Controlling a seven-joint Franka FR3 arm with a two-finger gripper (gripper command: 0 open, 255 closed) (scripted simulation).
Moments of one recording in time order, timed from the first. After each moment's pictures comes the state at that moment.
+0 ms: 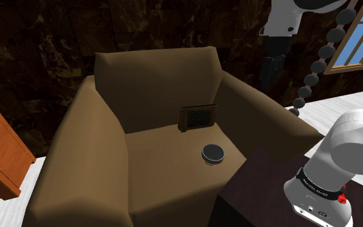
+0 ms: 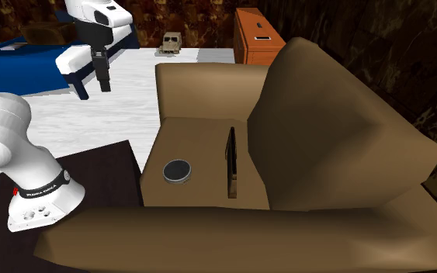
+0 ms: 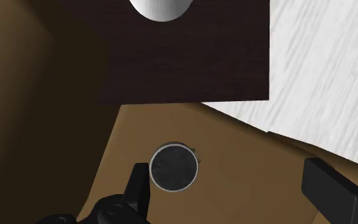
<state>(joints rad) 0.02 -0.76 -0.06 -2.40 0.07 1.48 -0.03</state>
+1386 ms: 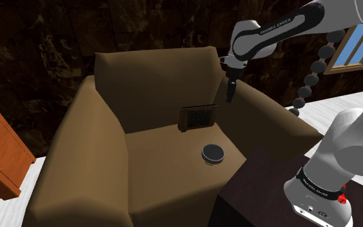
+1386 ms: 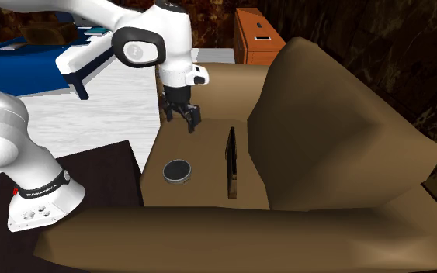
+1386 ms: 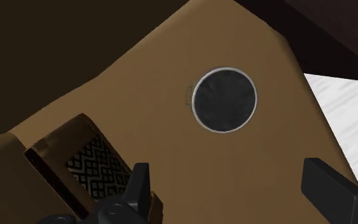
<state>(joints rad) 0.13 -0.20 -0.30 -2.37 0.01 2.12 -0.72</state>
